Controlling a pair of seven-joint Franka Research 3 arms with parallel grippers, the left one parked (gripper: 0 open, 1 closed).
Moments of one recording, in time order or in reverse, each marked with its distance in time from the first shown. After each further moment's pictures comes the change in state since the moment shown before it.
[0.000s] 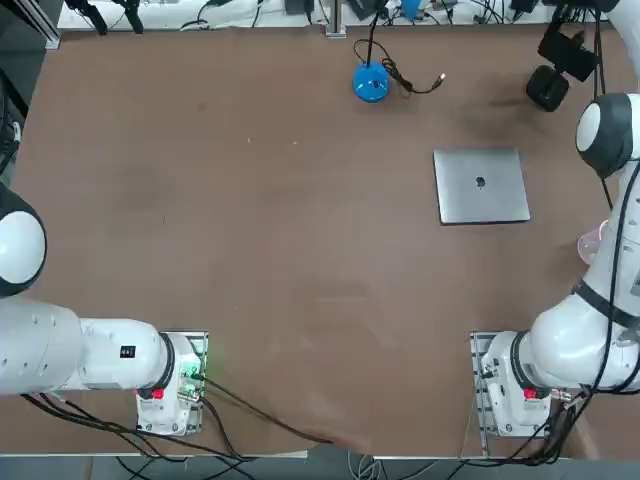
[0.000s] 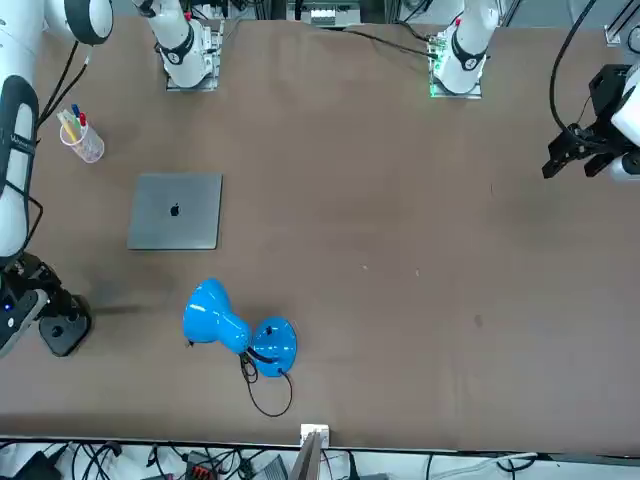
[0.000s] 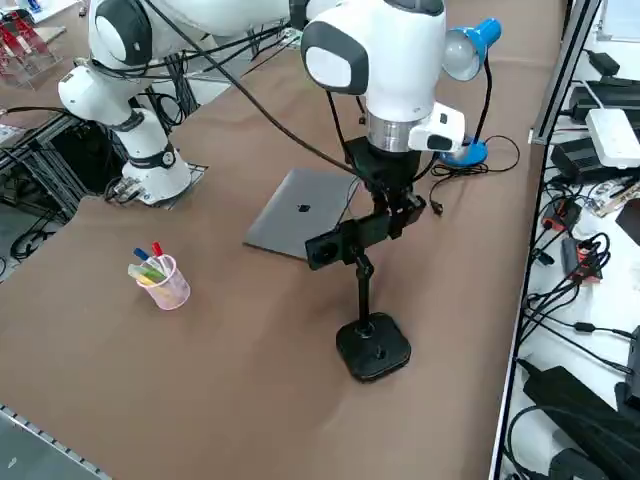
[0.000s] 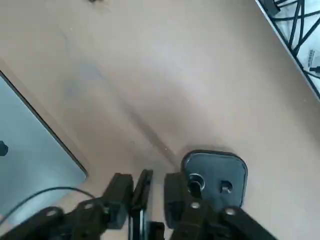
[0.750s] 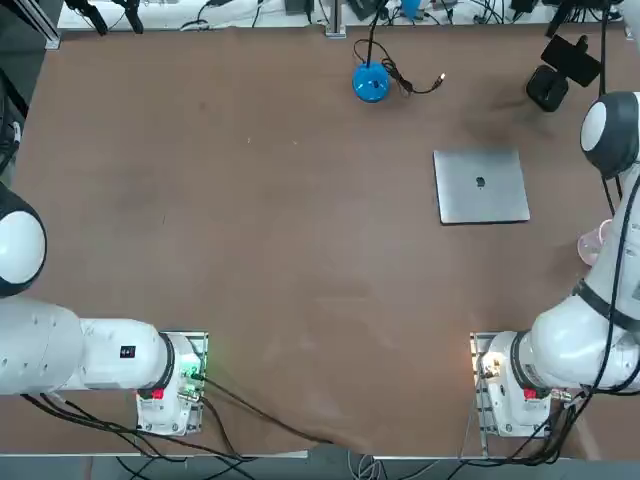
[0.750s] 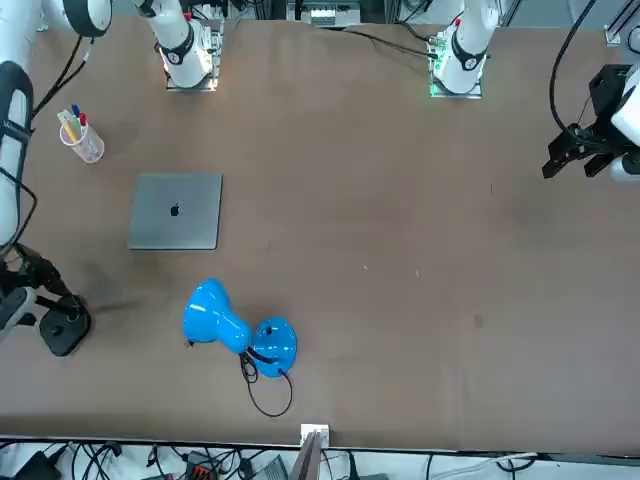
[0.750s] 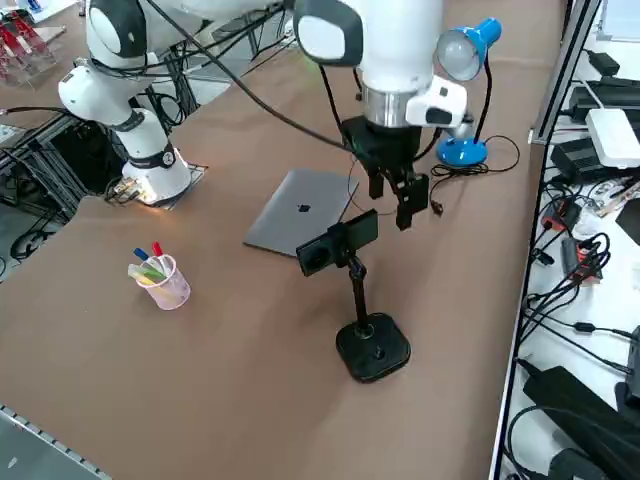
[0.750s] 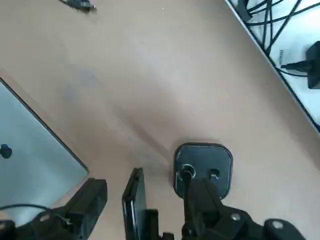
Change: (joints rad) arm 0.004 -0.058 -0.002 0.010 -0.022 -0.021 0.074
